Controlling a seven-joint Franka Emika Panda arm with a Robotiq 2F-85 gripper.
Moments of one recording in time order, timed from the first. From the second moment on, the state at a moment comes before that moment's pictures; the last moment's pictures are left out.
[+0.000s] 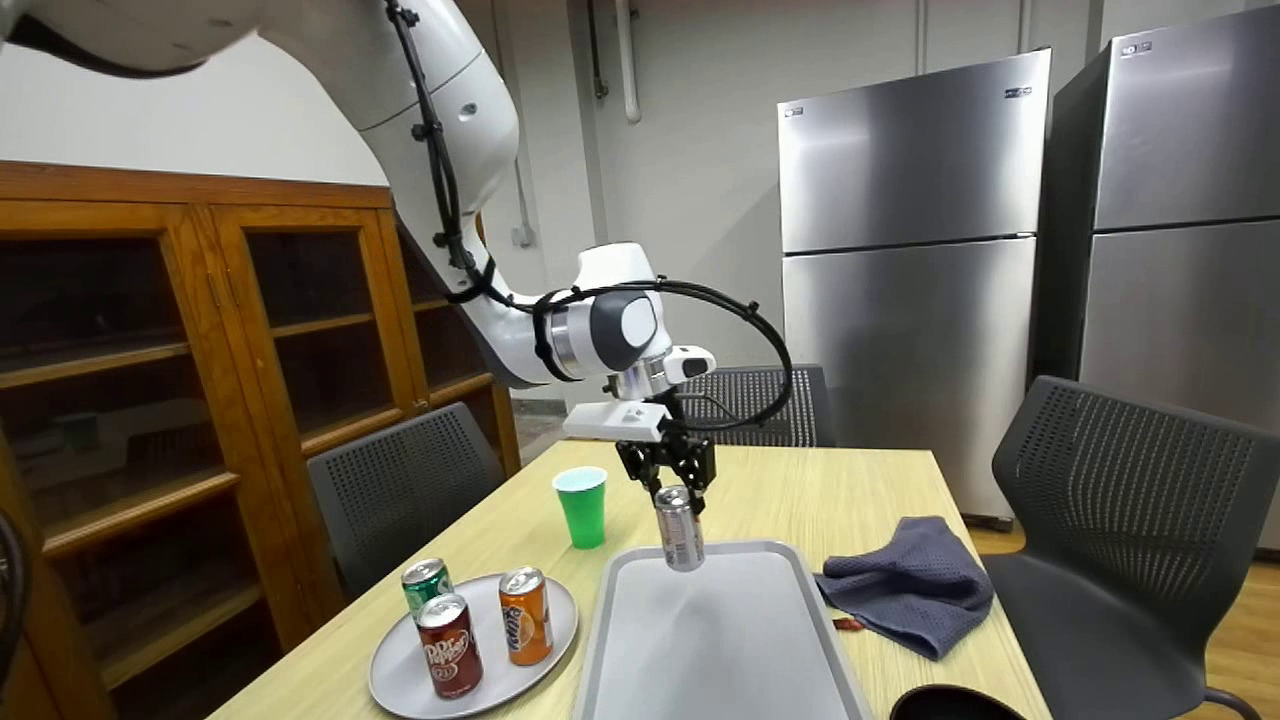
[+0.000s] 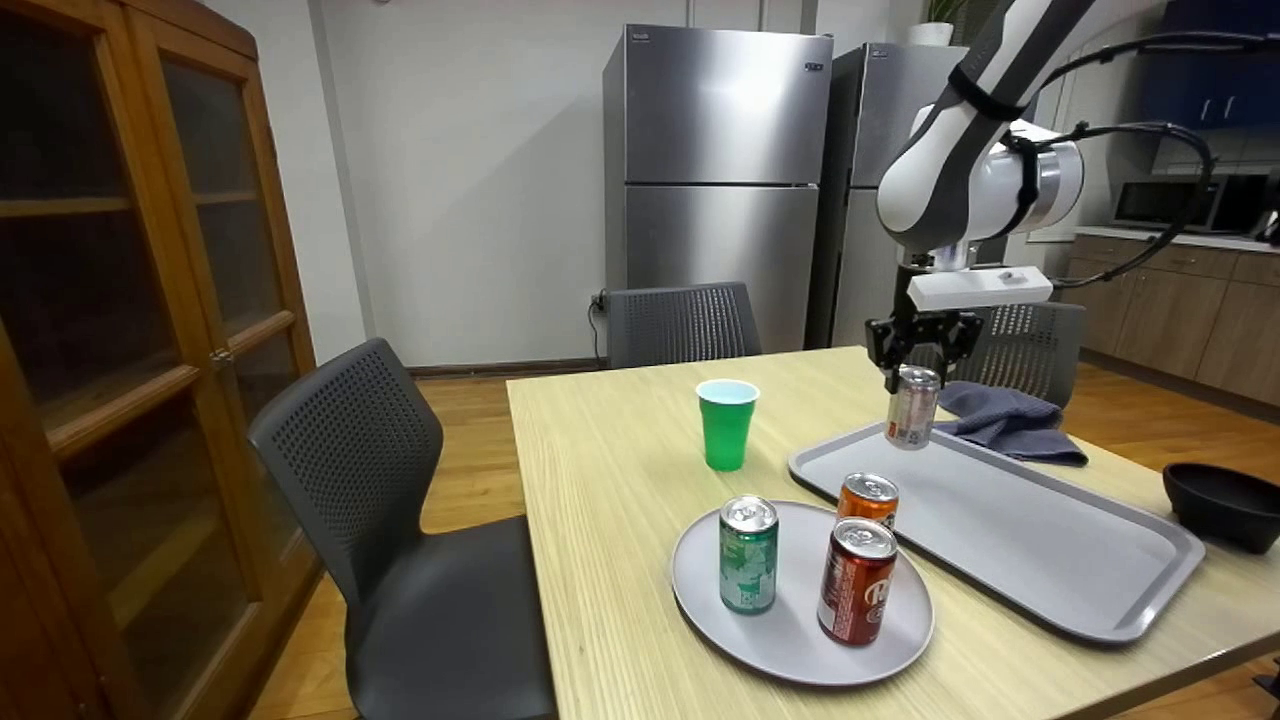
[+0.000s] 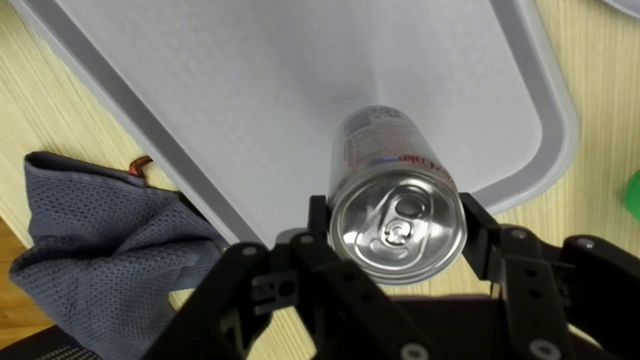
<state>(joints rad) -0.08 0.46 -0.15 -2.06 -0.12 2.64 0.13</state>
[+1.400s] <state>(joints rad) -0.17 0.73 -0.18 -1.72 -0.04 2.61 0.13</state>
